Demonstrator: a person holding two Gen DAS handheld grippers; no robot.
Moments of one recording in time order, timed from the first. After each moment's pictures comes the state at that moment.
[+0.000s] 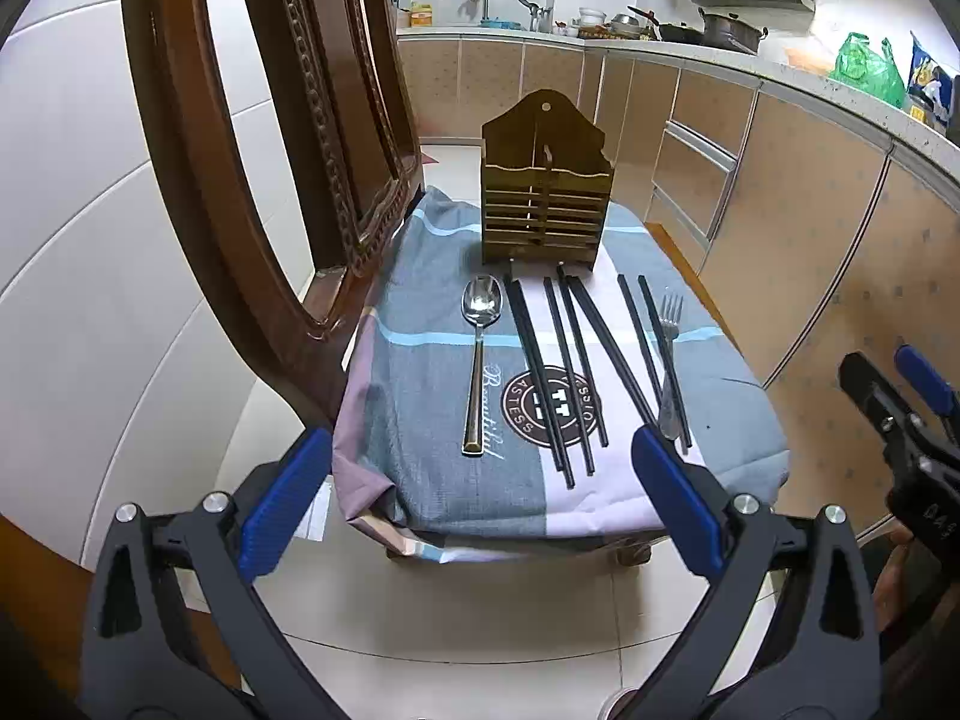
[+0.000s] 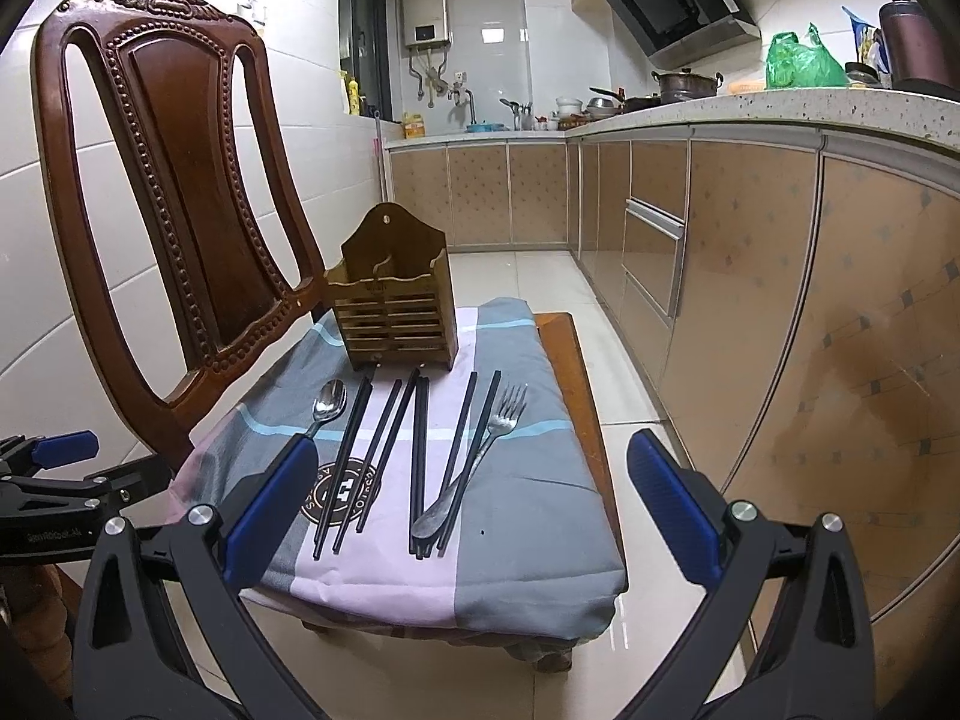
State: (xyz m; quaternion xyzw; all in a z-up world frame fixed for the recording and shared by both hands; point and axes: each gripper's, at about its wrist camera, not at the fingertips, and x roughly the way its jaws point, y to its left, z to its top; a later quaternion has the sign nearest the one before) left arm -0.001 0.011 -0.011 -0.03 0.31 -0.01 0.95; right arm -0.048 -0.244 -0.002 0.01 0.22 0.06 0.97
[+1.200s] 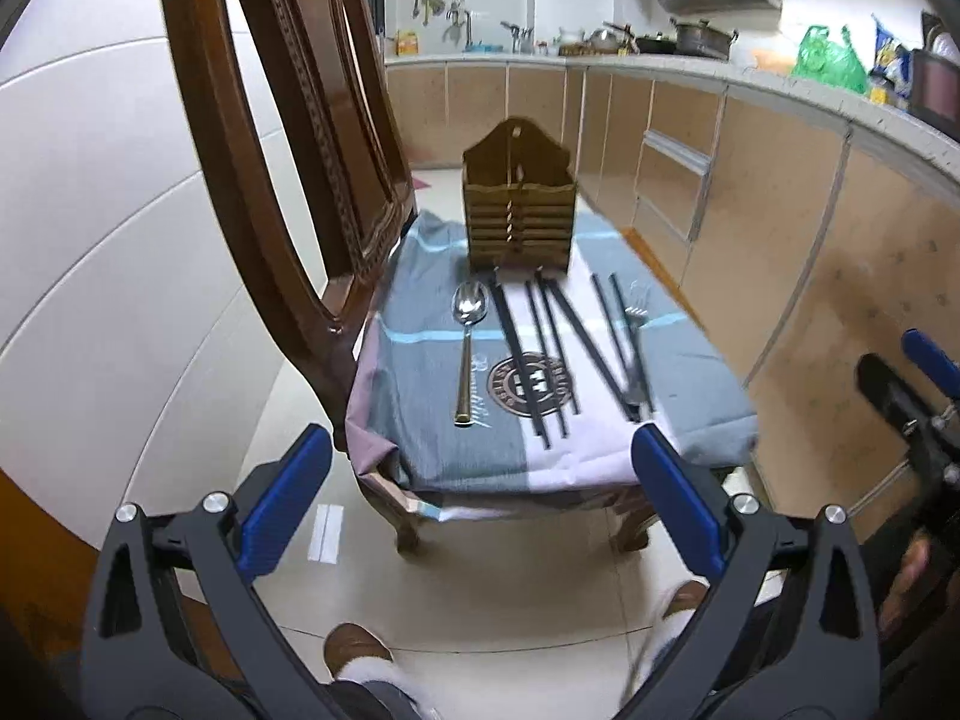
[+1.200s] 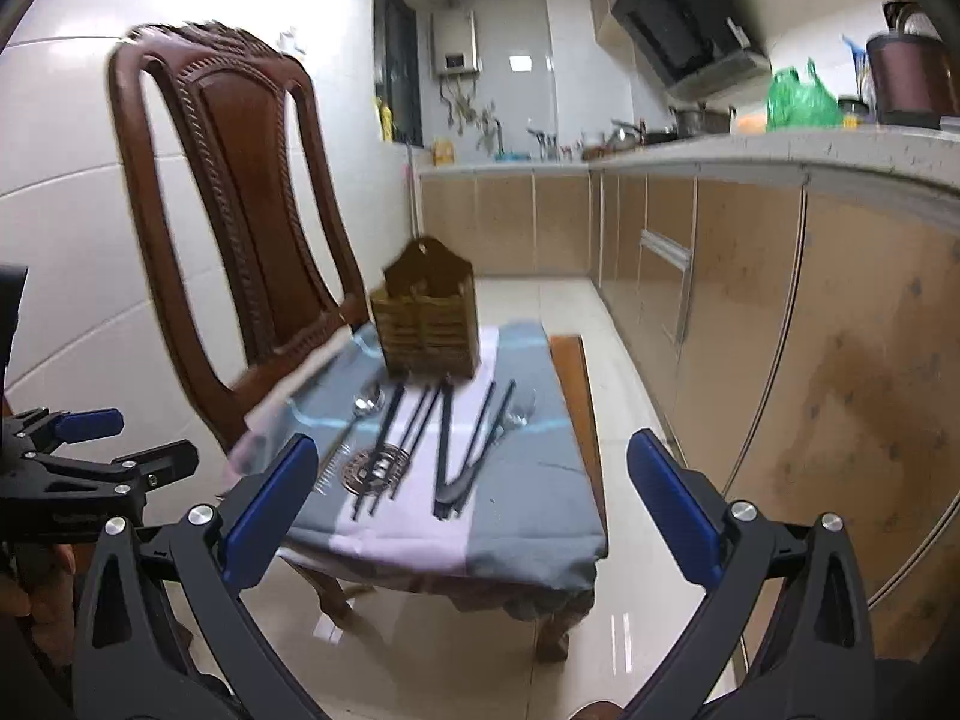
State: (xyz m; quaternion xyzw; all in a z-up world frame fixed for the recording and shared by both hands) left arm -0.044 0.001 0.001 -0.02 0.32 -0.02 0.95; right arm -0.111 -0.270 0.015 0.01 0.21 0.08 0.97
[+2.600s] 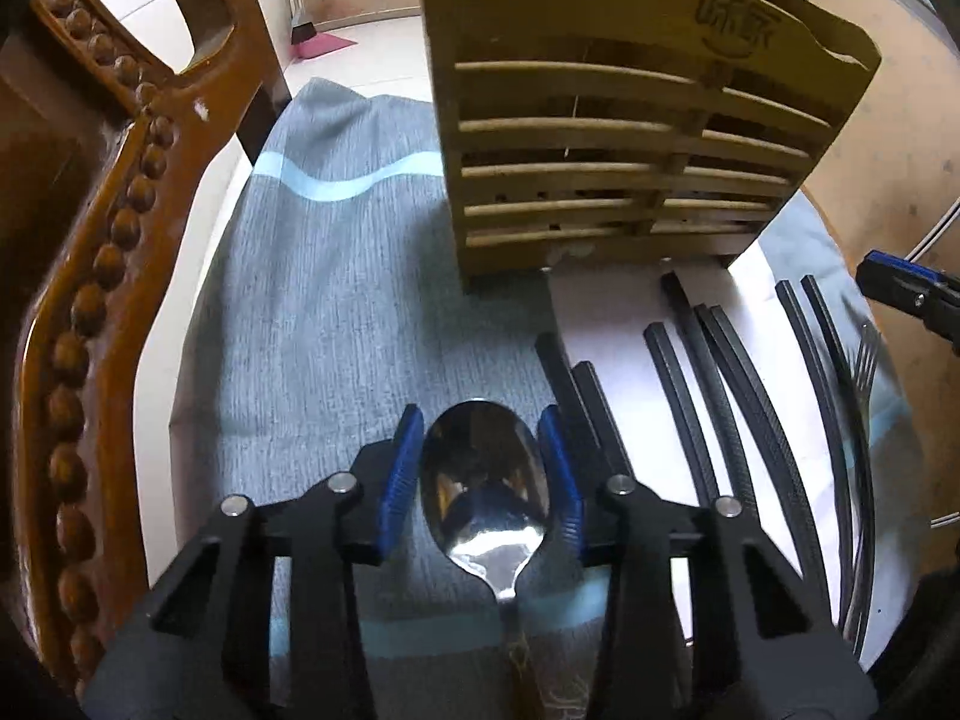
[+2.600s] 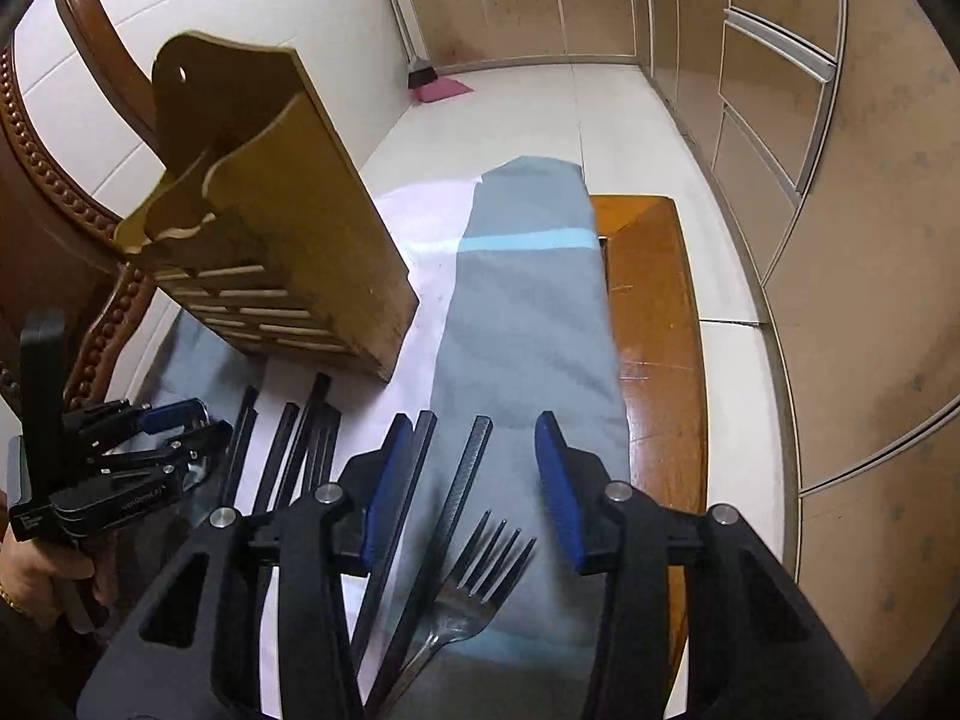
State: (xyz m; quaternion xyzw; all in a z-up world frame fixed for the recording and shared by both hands) left arm 0.302 0.002 -0.137 0.02 0.51 -0.09 0.85; right arm 0.269 -0.263 -0.088 0.03 0.47 0.14 0.87
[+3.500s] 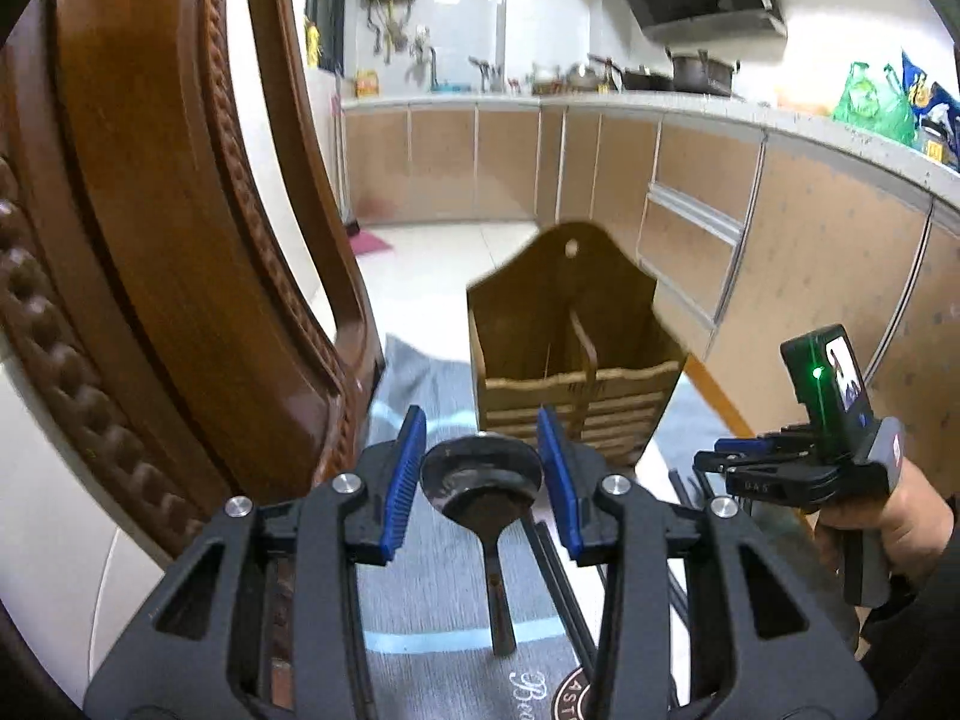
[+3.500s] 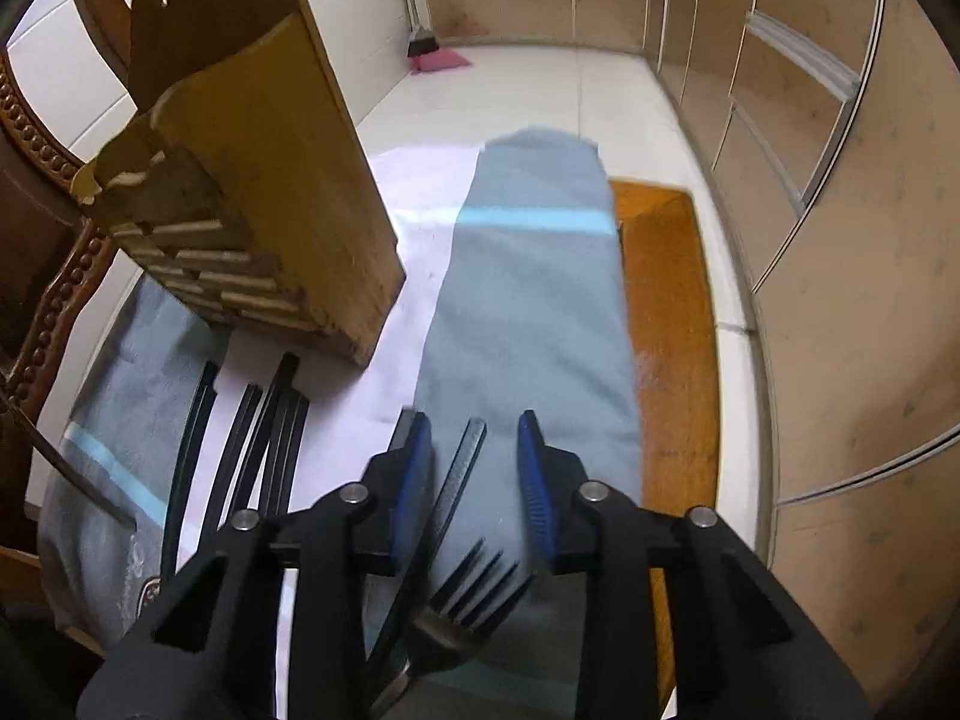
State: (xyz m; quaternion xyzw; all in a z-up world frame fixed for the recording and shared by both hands) left arm 0.211 0.018 0.015 0.00 0.26 -0.06 0.96; right arm 0.283 -0.243 -0.098 -0.03 0.47 0.12 0.87
